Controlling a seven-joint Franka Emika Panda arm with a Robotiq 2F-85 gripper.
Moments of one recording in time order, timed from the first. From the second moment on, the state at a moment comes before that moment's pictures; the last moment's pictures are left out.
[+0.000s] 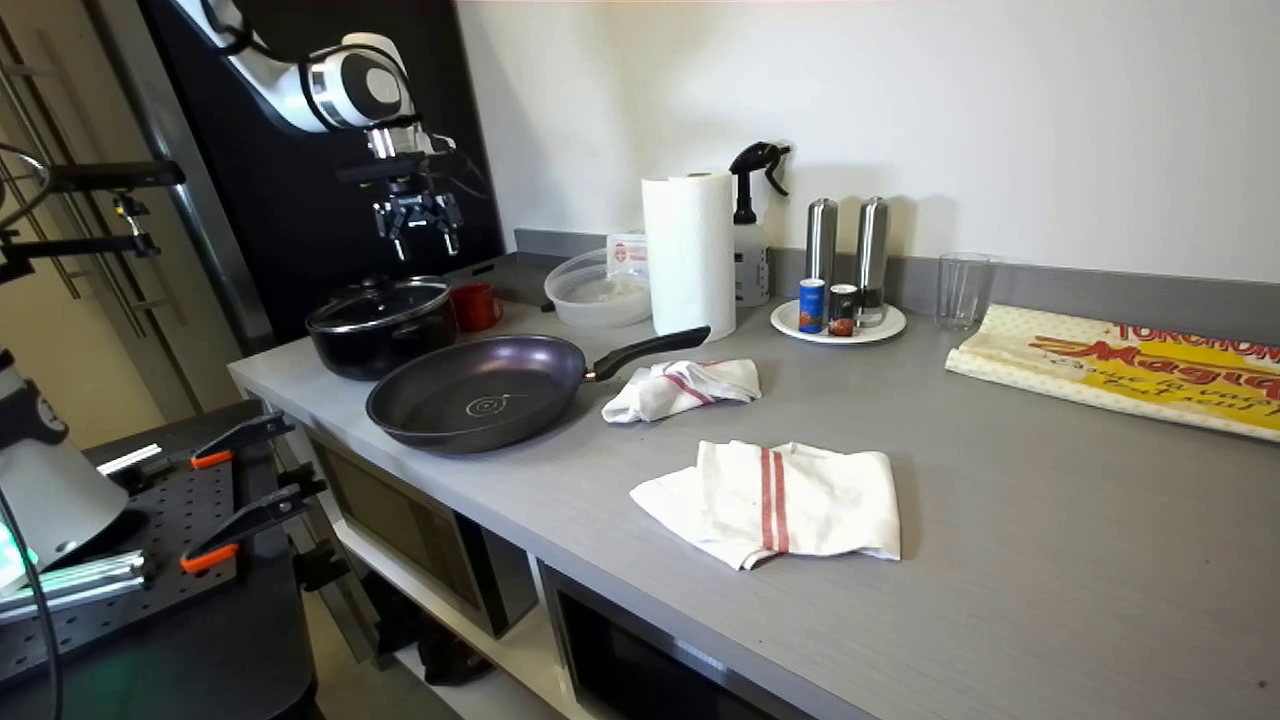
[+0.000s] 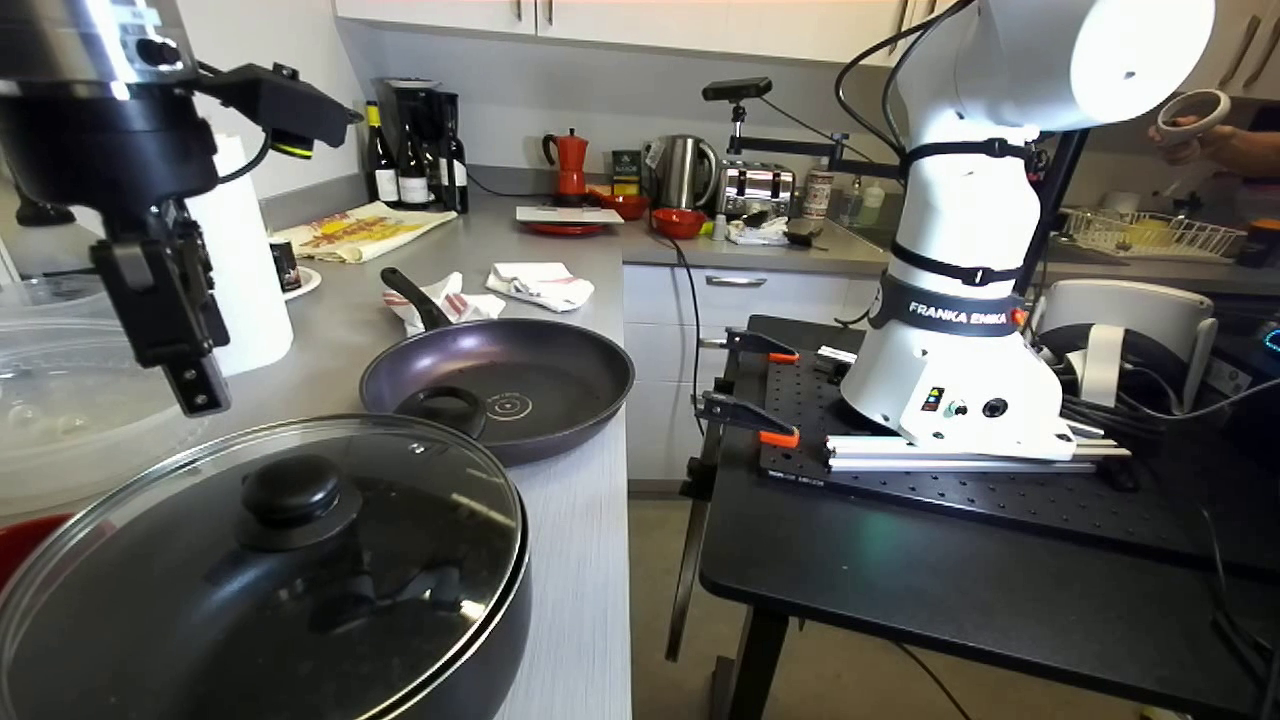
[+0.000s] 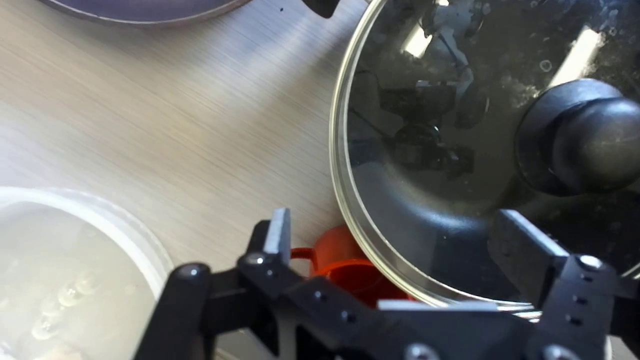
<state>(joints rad) 0.34 0.42 0.27 -1.95 -0.26 2.34 -0.07</state>
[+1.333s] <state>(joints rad) 0.31 0.51 0.18 -1.94 -0.25 2.41 -0.04</state>
